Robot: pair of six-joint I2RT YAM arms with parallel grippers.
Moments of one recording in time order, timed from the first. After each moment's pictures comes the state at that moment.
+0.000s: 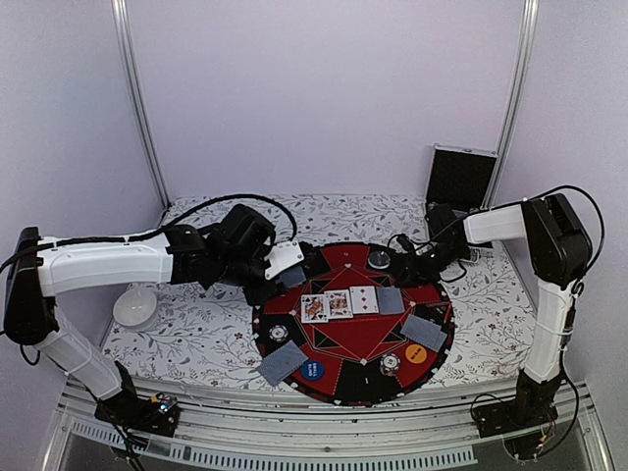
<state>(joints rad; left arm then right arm) -0.92 1.51 1.10 -0.45 -0.20 0.41 0.31 2.01 1.26 -0.47 -0.60 0.12</state>
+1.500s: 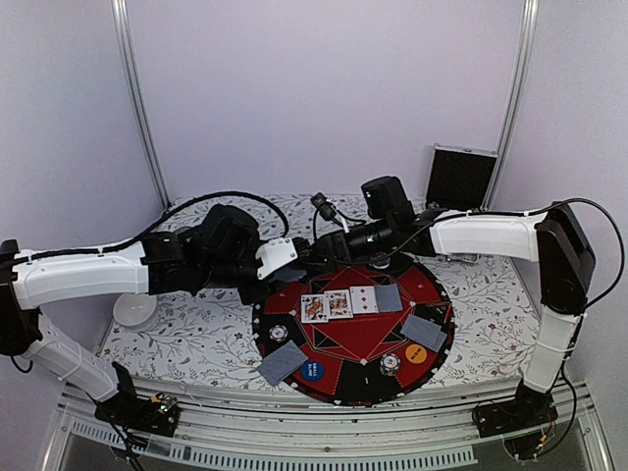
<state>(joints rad) -0.97 1.38 1.03 -0.35 -0.21 0.46 0.77 1.86 1.36 -0.02 -0.75 0.29</state>
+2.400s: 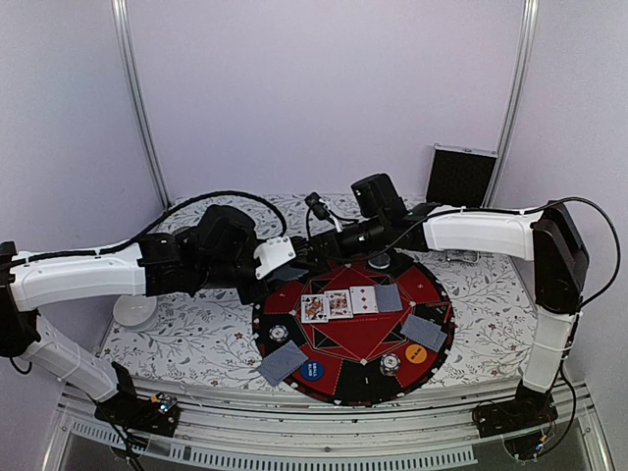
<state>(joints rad) -0.97 1.36 1.01 -0.33 -0.21 0.46 0.78 1.91 1.45 -0.14 -0.58 0.24</state>
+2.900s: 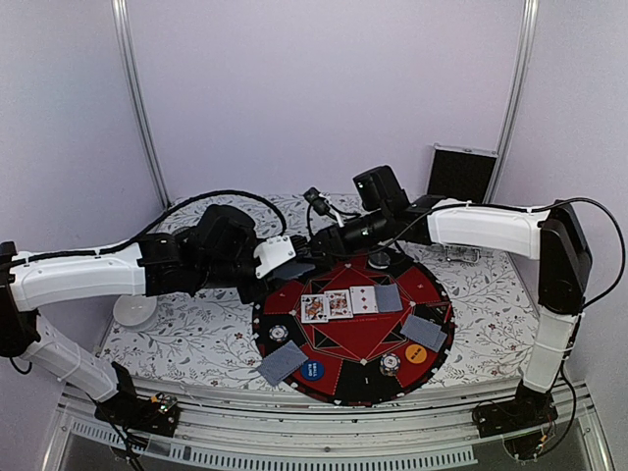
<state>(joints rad) -0.97 1.36 1.01 -0.33 -0.22 0.46 0.78 1.89 1.49 -0.21 -0.67 0.19</state>
